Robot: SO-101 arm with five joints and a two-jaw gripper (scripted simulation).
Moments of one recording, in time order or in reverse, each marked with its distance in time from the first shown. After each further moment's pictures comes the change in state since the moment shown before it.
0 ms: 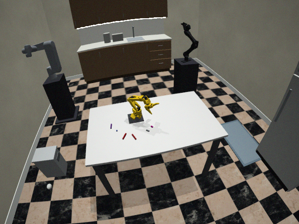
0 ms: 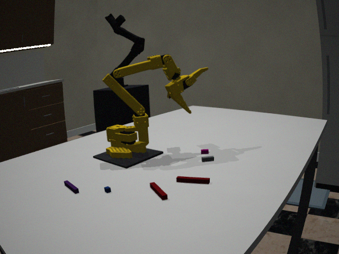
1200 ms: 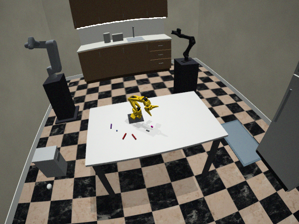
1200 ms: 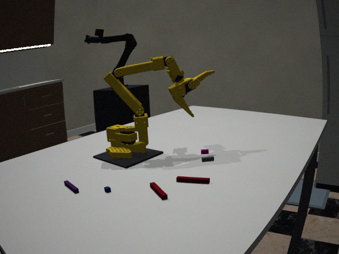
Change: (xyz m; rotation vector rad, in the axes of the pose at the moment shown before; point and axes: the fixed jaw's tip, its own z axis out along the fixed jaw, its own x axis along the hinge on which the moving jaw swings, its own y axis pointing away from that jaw) arm 0.016 0.003 0.007 -0.026 0.038 0.172
